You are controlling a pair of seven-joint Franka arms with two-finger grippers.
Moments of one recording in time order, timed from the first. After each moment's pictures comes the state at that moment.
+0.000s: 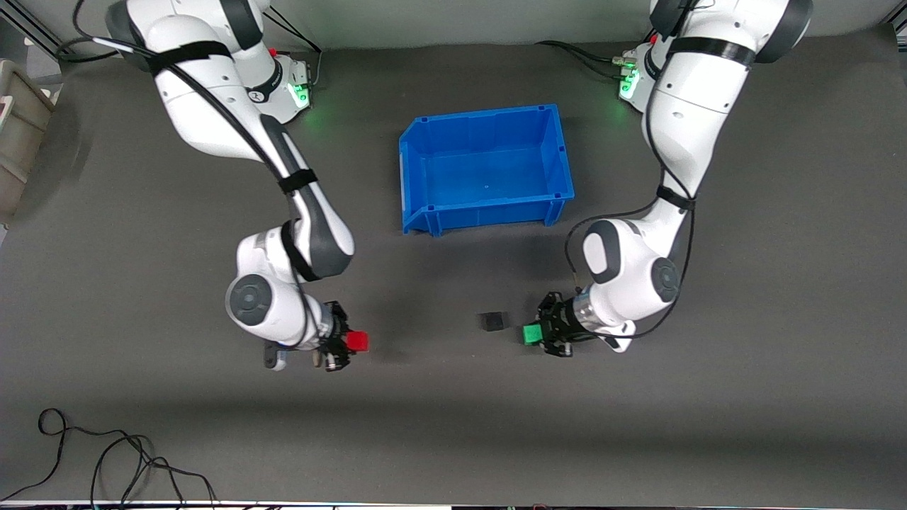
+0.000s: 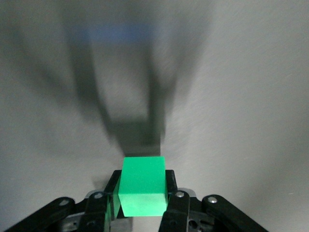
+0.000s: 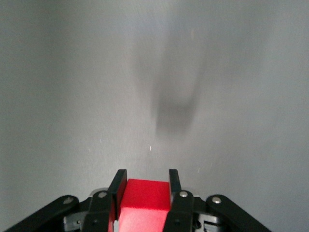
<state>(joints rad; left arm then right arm) -0.40 0.77 -0.05 -1.62 -0.76 2.56 -1.48 0.47 0.80 -0.12 -1.37 0.24 2.22 1.75</state>
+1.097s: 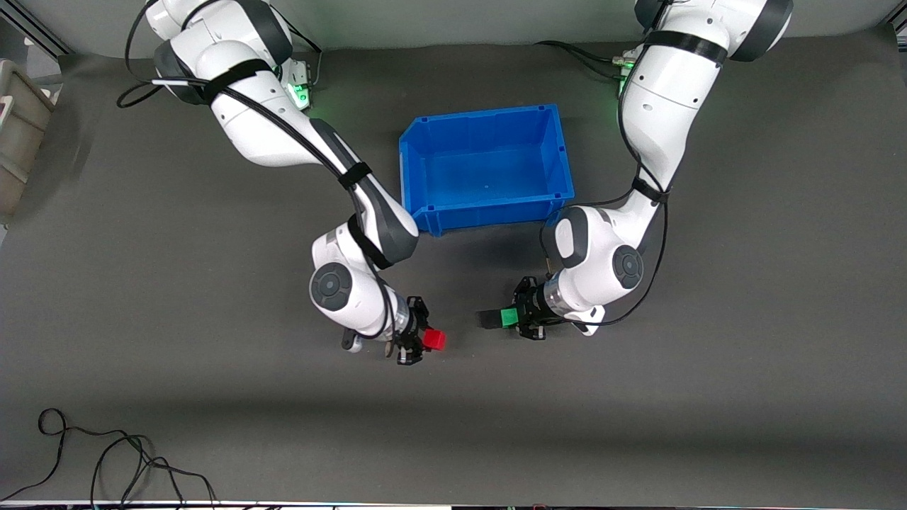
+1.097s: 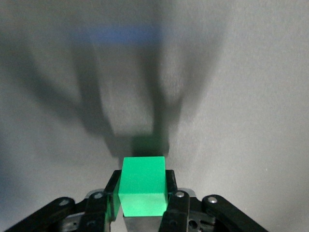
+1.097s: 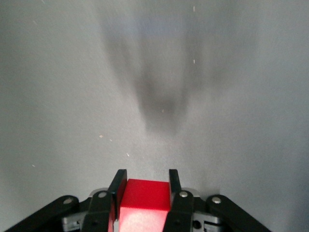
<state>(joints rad) -0.48 0.77 -0.05 -1.64 -0.76 2.59 -1.56 0.51 0.95 0.04 -1.20 0.25 2.35 2.08</state>
